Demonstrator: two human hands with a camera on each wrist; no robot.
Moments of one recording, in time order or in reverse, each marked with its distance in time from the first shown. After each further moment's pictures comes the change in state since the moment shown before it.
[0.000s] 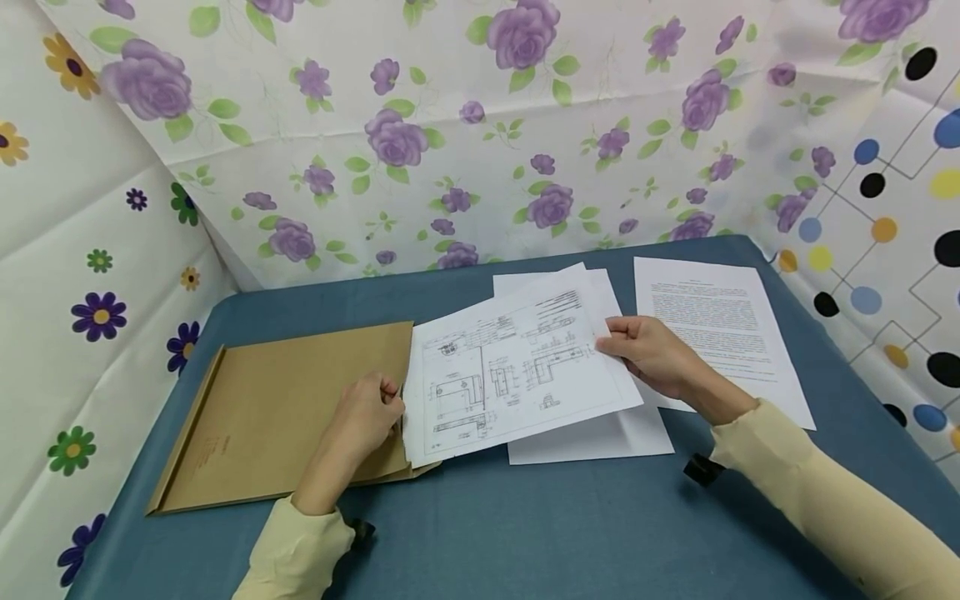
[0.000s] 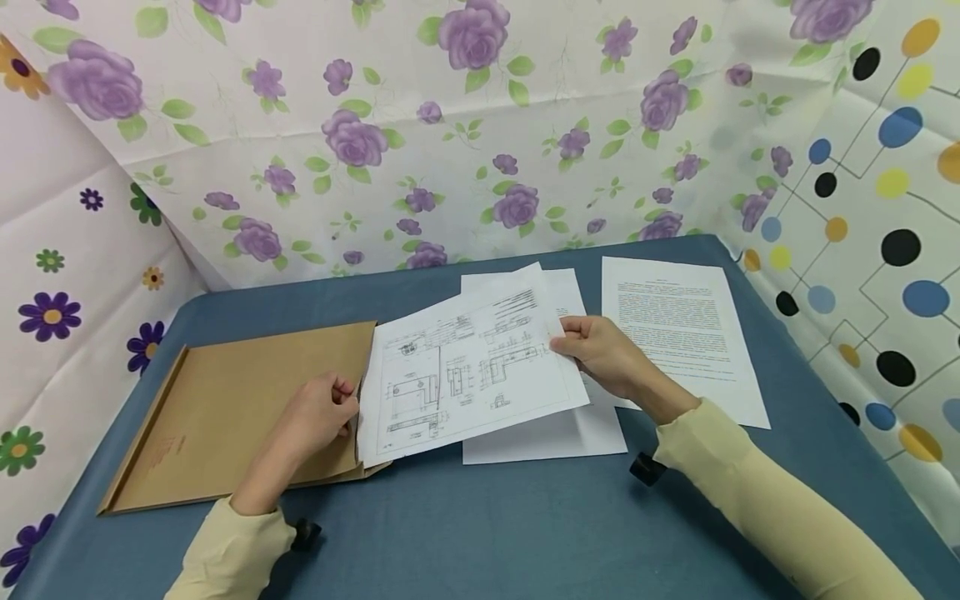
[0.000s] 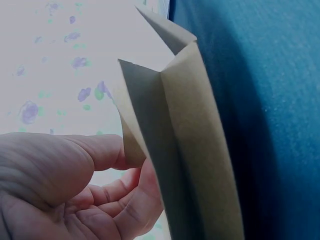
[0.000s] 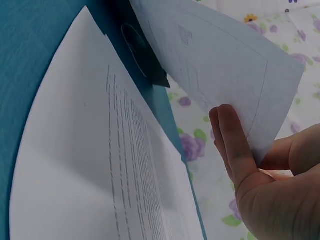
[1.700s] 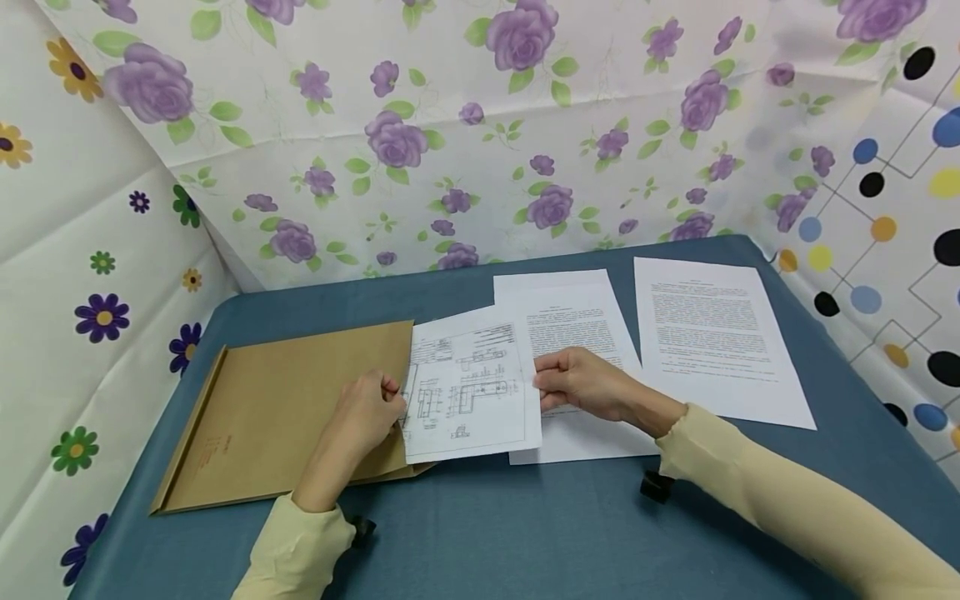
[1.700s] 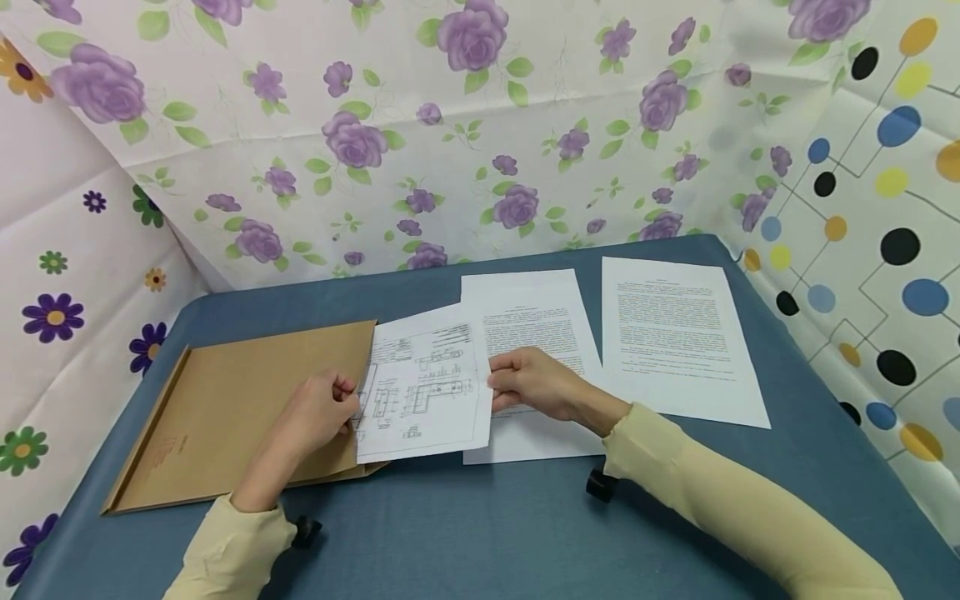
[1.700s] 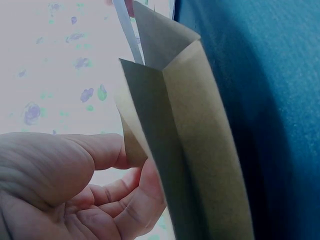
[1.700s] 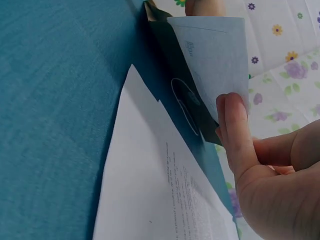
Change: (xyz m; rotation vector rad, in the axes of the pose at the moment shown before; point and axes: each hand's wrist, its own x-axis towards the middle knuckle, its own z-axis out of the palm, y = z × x) left_hand 0.001 0.004 -0.003 0.020 0.004 0.011; right_hand 0.021 0.011 0.070 0.107 -0.282 0.032
